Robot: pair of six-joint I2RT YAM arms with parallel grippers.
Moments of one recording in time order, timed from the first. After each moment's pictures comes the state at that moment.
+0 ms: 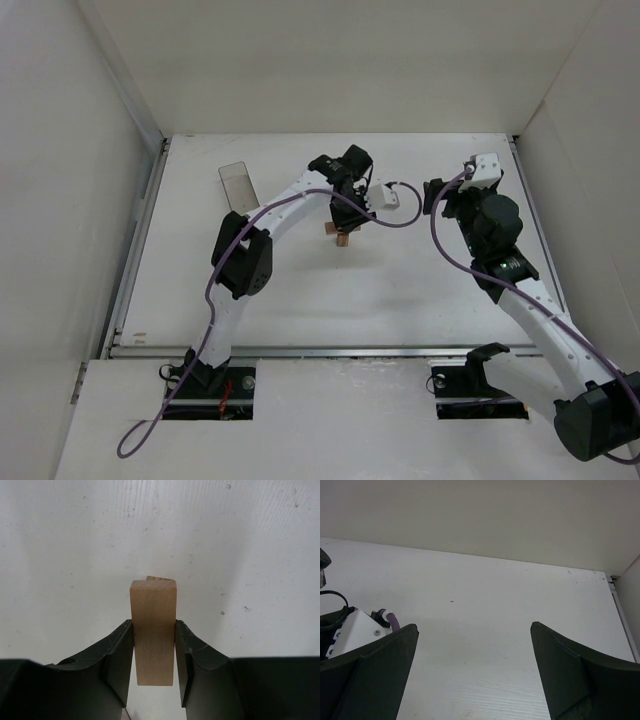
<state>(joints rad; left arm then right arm) -0.71 2.20 2.05 -1.05 0.22 0.69 0.32 0.95 0.77 0.18 0.19 -0.04</state>
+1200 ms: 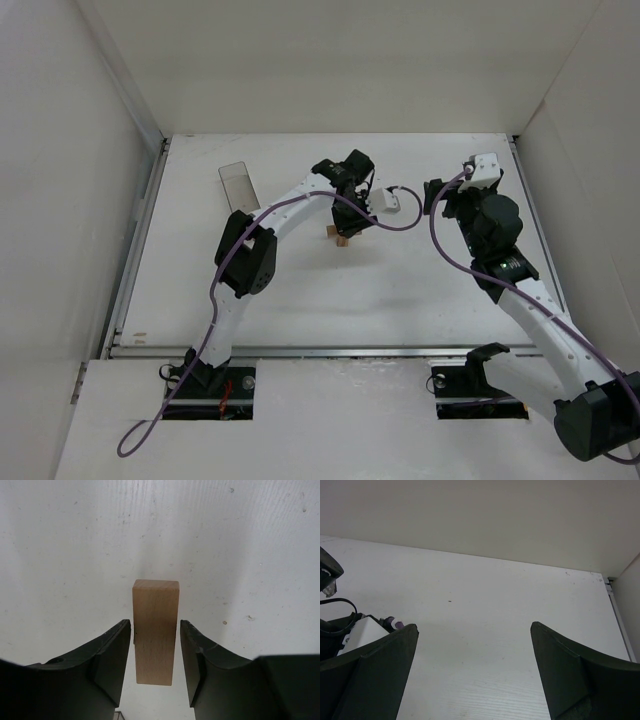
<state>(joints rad) -0.71 2.23 2.02 -1.01 0.23 0.69 0.32 0.95 0.77 0.18 0.19 -0.05</state>
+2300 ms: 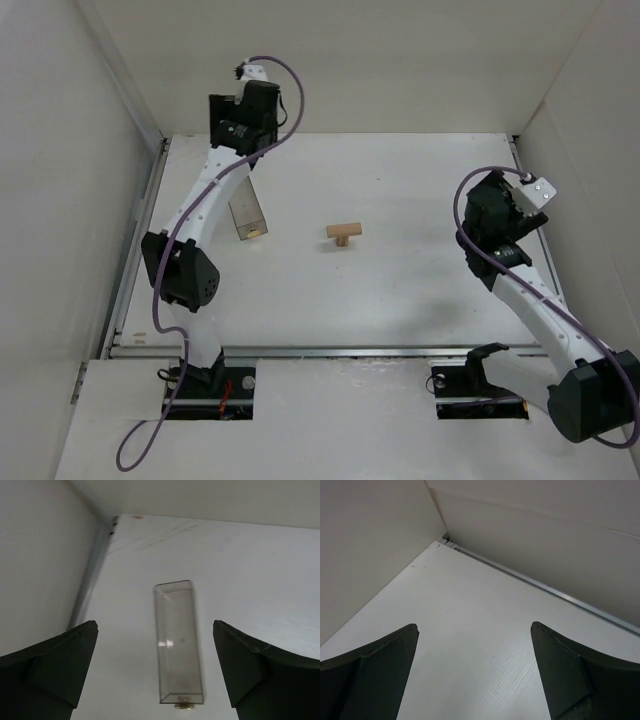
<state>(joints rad) -0.43 1.87 2.01 -0.69 -0.61 -0.06 0.29 1.03 0.79 0.03 1.09 0.45</state>
